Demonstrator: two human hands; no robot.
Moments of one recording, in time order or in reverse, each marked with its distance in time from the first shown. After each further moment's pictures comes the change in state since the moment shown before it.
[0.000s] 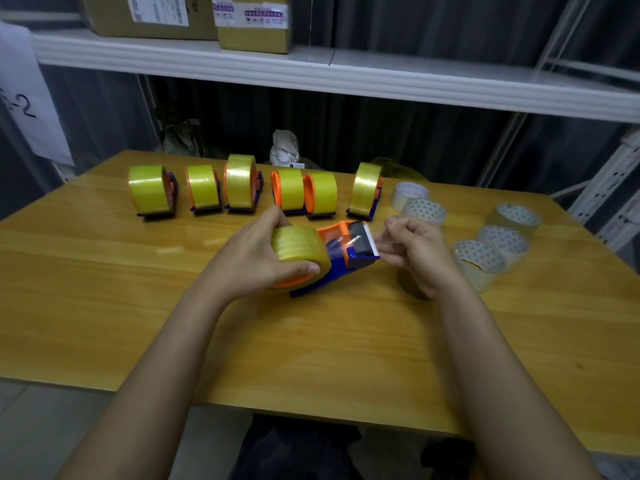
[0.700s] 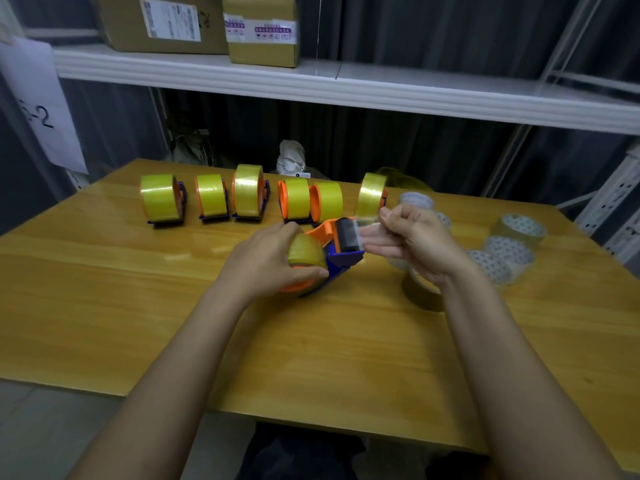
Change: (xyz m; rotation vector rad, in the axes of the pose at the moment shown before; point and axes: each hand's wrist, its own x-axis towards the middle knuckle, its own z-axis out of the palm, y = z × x) left_hand 0.013 0.000 0.010 0.385 0.009 -0.018; right_hand 0.004 -0.031 0.014 0.001 -0.176 0.005
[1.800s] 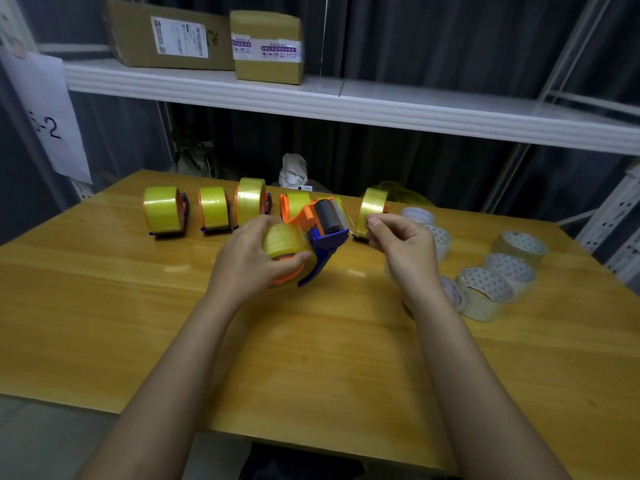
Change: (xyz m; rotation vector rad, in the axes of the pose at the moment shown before) left_hand 0.007 -0.018 0.000 -0.287 0.339 -0.077; right_hand 0.009 0.014 0.023 -0.229 0.351 -0.296
